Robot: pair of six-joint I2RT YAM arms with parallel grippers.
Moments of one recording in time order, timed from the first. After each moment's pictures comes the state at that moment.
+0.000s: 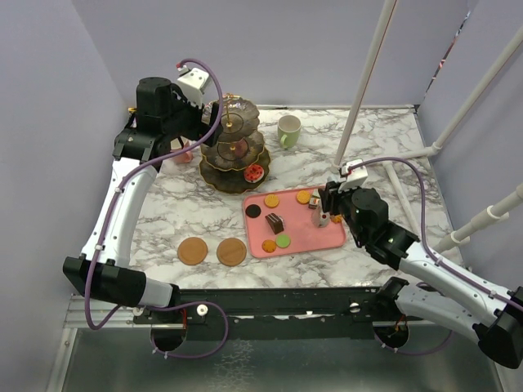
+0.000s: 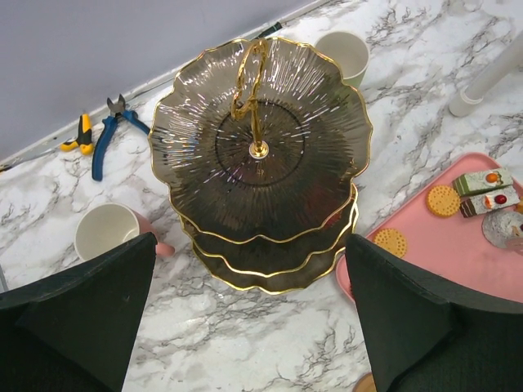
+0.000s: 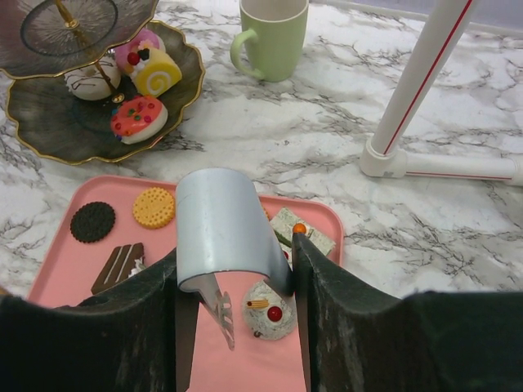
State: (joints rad) left arm -0.21 1.39 1.63 -0.65 0.28 0.16; right arm 0.75 0.88 0.61 0.02 0.44 0.11
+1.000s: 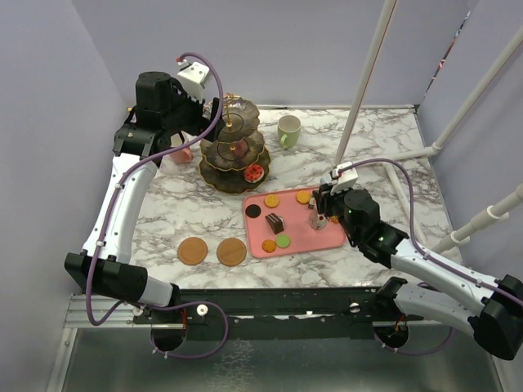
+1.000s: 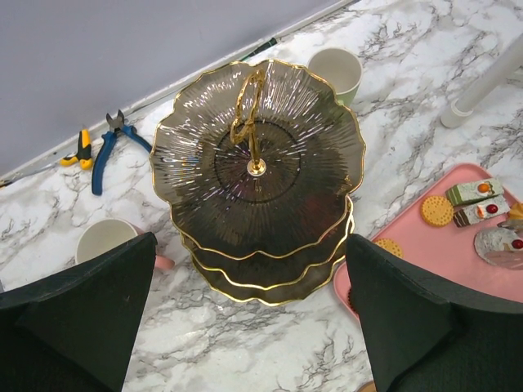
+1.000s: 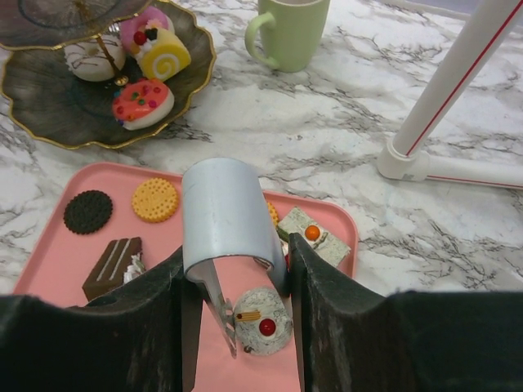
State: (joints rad) left arm -0.21 1.43 1.69 -0.65 0.30 0.16; right arm 0.75 0.97 0.54 0.17 0.42 0.07
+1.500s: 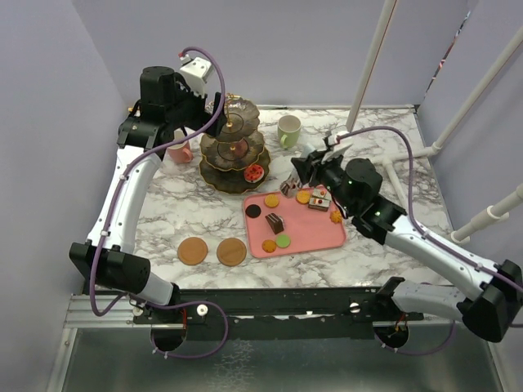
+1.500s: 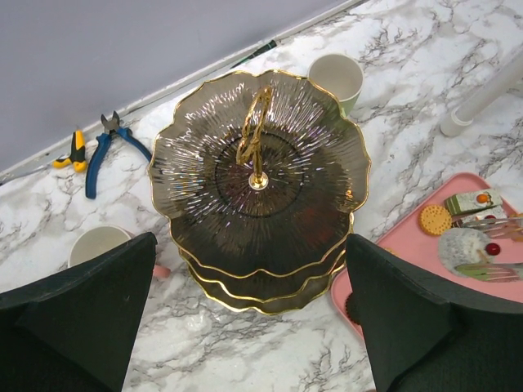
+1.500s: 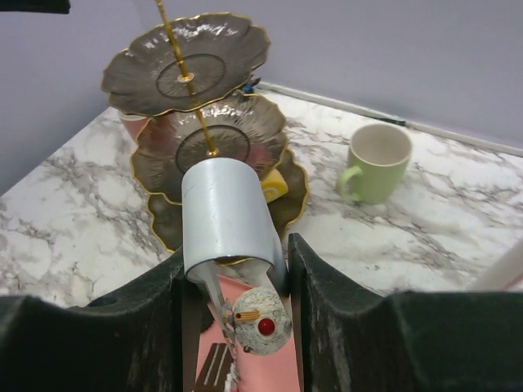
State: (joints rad) left arm -0.21 1.48 1.74 -0.65 0.30 0.14; right arm 0.75 1.06 0.86 0.18 0.24 0.09
